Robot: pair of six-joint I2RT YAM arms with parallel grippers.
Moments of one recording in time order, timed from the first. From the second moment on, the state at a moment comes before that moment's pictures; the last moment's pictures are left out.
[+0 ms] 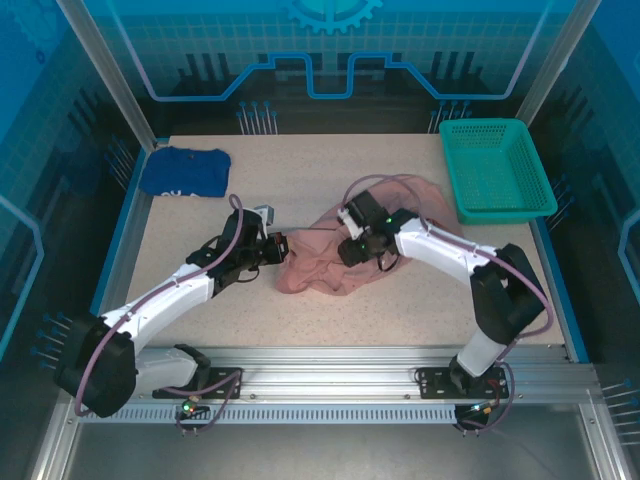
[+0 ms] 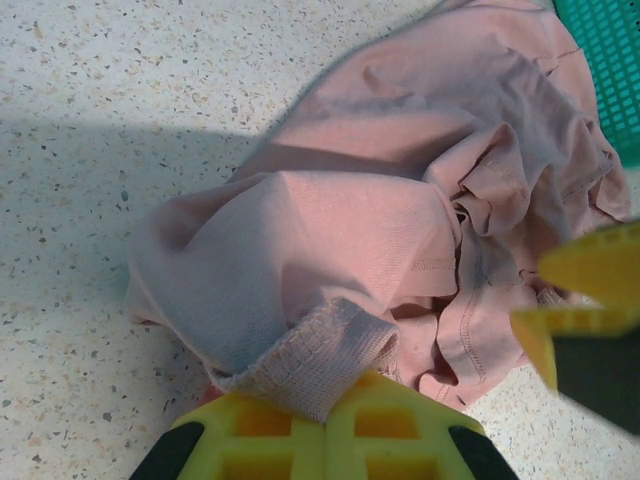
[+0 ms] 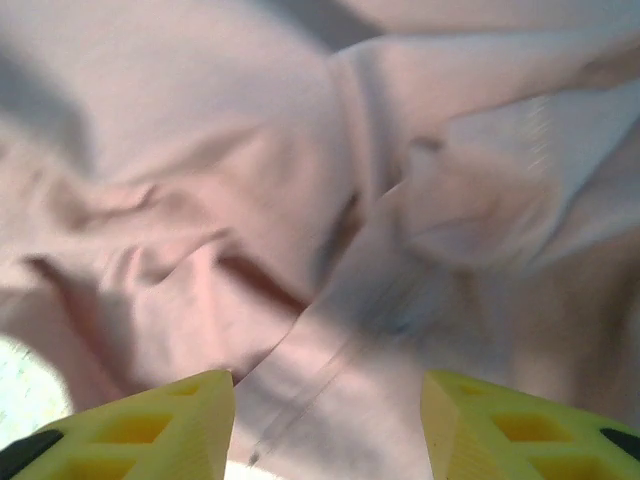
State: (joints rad) left arm -0.45 1.21 0.72 -0.21 0.12 -0.61; right arm 0.66 1.64 1.15 -0.64 0.02 0.13
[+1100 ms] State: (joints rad) left arm -0.45 1.22 0.72 -0.21 0.12 -0.61; right arm 0.65 1.78 1.15 -0.54 0.20 0.14
